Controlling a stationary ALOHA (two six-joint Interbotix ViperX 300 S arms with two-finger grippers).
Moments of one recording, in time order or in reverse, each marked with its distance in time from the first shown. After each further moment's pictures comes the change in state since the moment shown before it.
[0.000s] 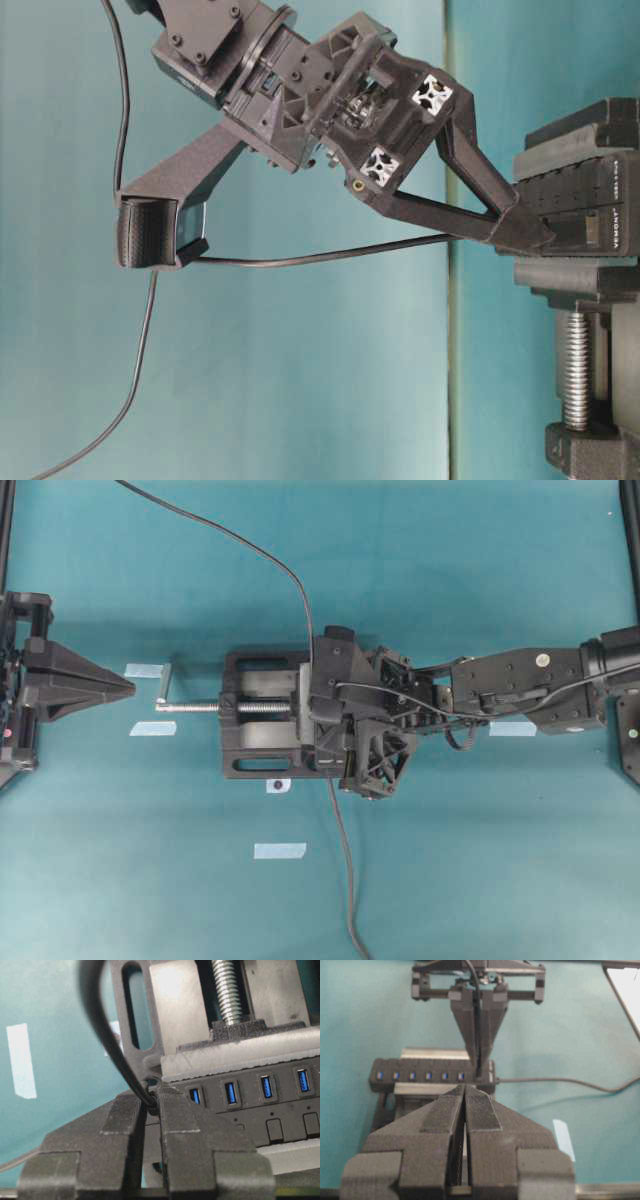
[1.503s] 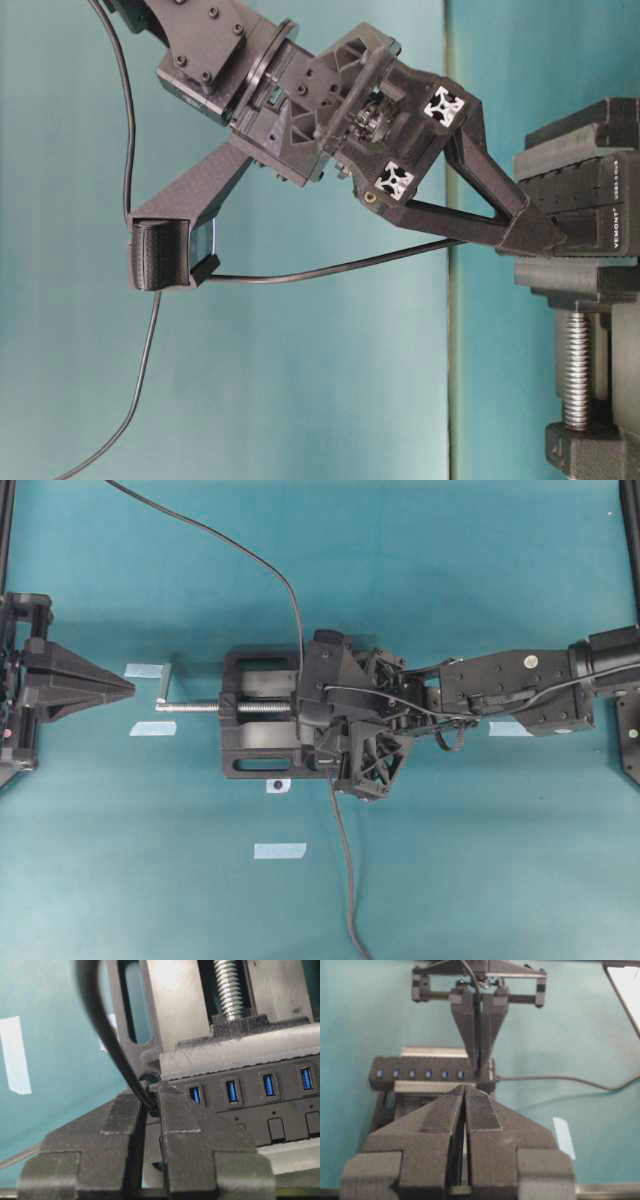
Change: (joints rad) left arm 0.000 0.000 0.005 0.000 0.000 0.000; right arm 0.006 0.032 -0.040 0.000 0.060 0.002
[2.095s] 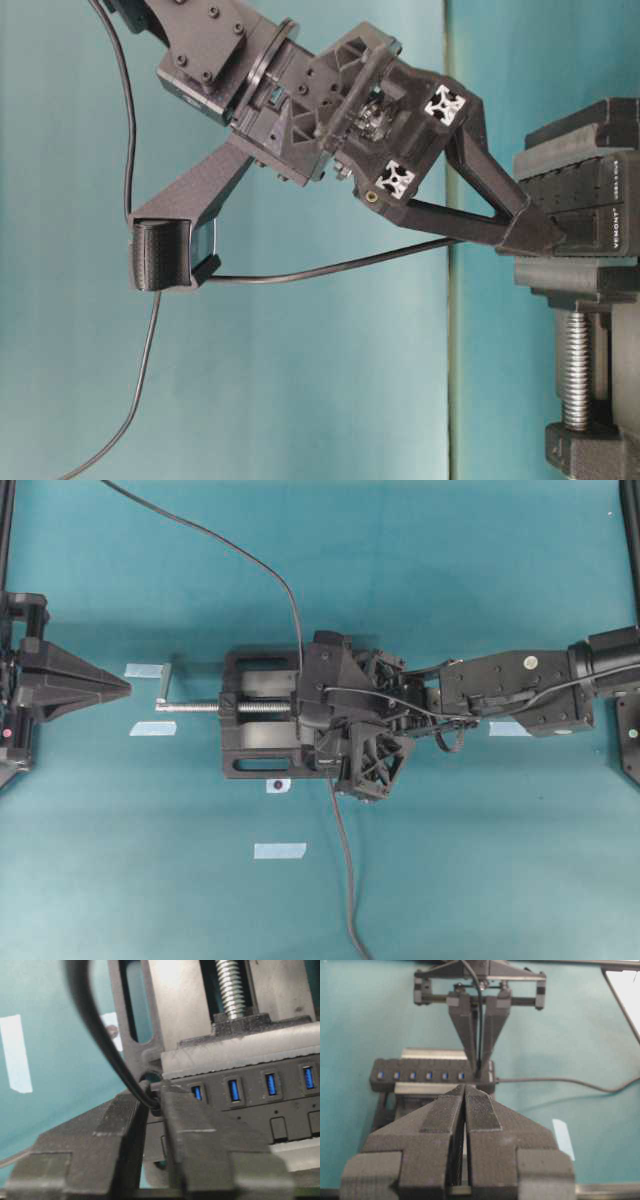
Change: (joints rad) left arm 0.000 -0.026 0.012 0.002 0.000 -0.003; right arm 0.003 -0.011 -0.002 -0.002 0.002 0.000
